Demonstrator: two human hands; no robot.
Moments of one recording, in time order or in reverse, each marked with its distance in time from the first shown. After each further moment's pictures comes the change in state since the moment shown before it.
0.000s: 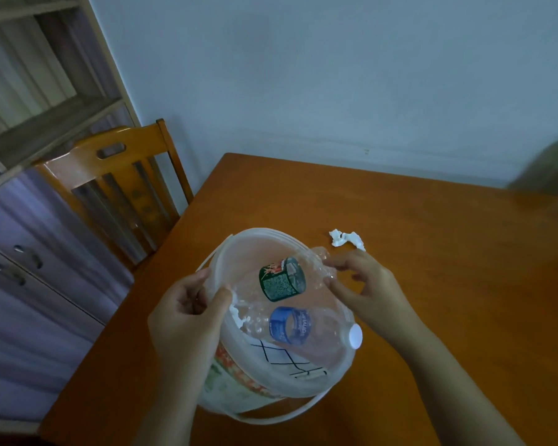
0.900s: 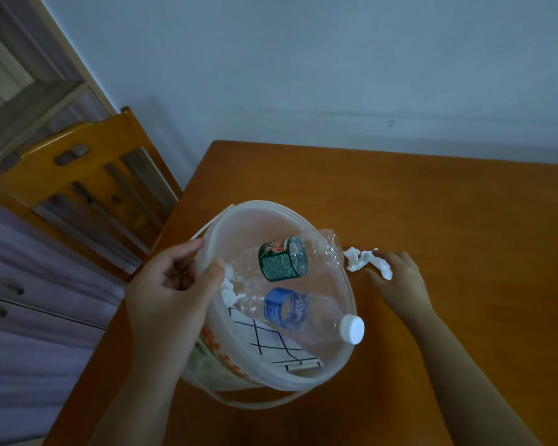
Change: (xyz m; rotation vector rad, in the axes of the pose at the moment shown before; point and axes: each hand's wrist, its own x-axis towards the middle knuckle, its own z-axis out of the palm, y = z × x) left_hand 0.137 0.001 0.107 0.128 -0.096 0.129; right_hand 0.140 0.205 0.035 -0.154 0.089 0.447
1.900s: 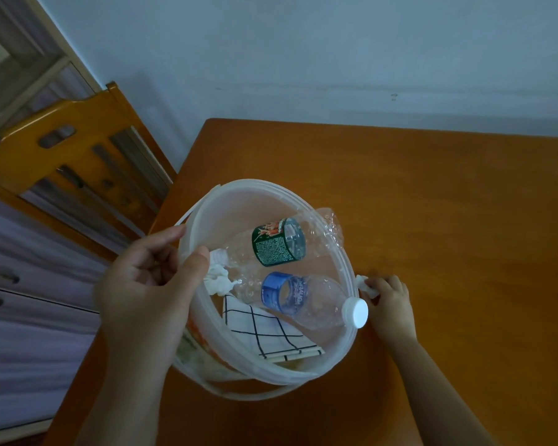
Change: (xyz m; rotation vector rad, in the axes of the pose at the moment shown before) left_hand -0.001 -0.003 -0.013 -0.059 0.034 -0.012; right_hand -0.052 0.031 0.058 -0.133 0.020 0.083
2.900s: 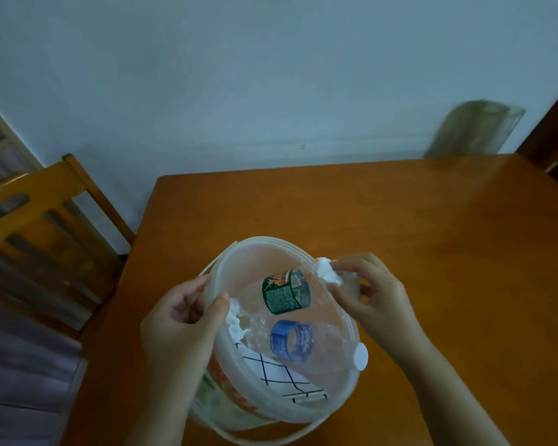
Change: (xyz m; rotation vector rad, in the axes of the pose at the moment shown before) left_hand -0.072 0.011 -0.071 -0.134 -0.325 0.003; right_hand -0.180 -0.125 -0.151 0.374 0.257 -0.306
